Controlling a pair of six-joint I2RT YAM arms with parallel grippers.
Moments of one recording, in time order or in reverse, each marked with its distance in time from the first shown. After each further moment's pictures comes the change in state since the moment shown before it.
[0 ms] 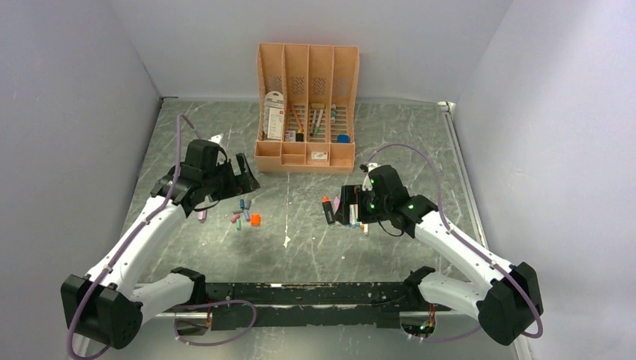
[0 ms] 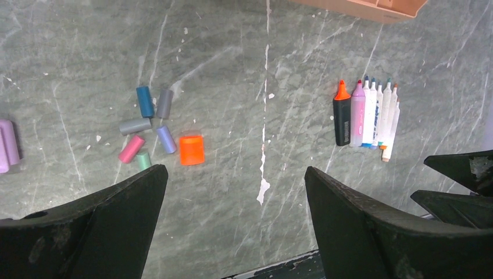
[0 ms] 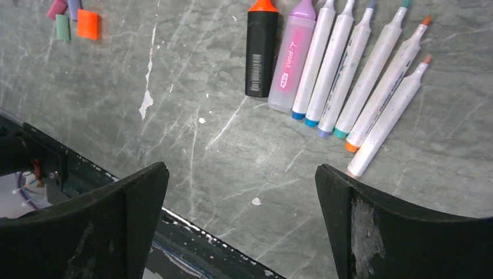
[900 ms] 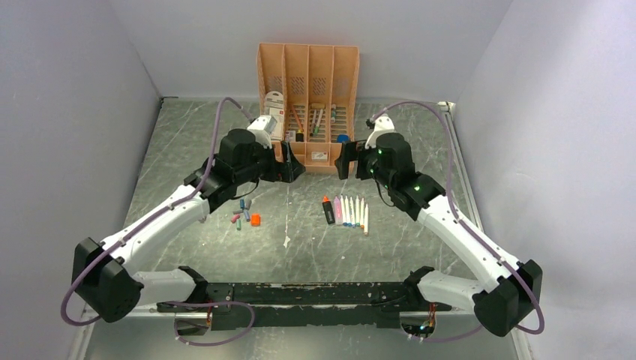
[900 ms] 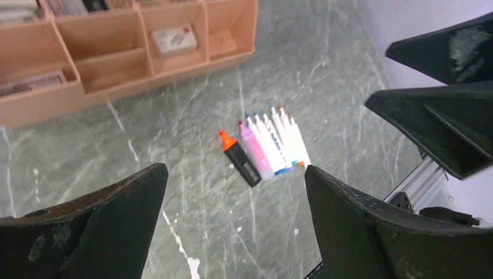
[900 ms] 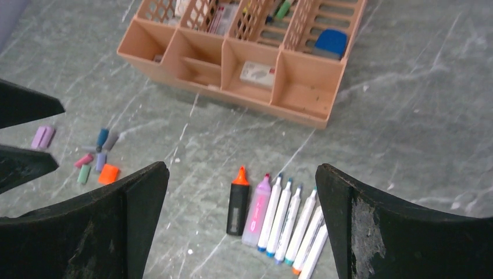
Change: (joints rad) left arm -0.292 0.167 0.072 0.429 0.010 0.055; right arm 0.000 0.058 0.267 0.181 0.277 -0.179
